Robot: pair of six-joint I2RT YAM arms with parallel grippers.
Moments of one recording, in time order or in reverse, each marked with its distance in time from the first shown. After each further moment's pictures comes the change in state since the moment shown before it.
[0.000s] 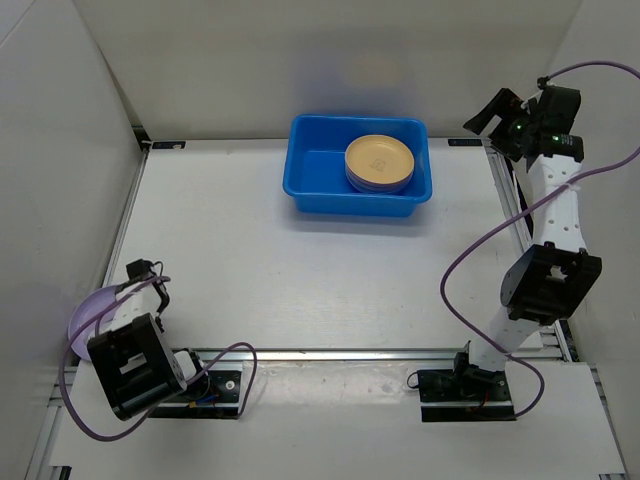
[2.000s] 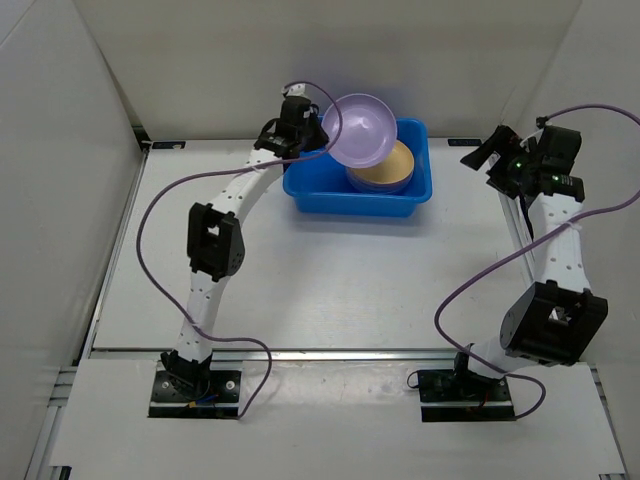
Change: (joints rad) left arm -0.909 1.067 1.735 0.398 0.660 1.390; right arm -0.031 -0.249 -0.380 0.057 -0.055 0.003
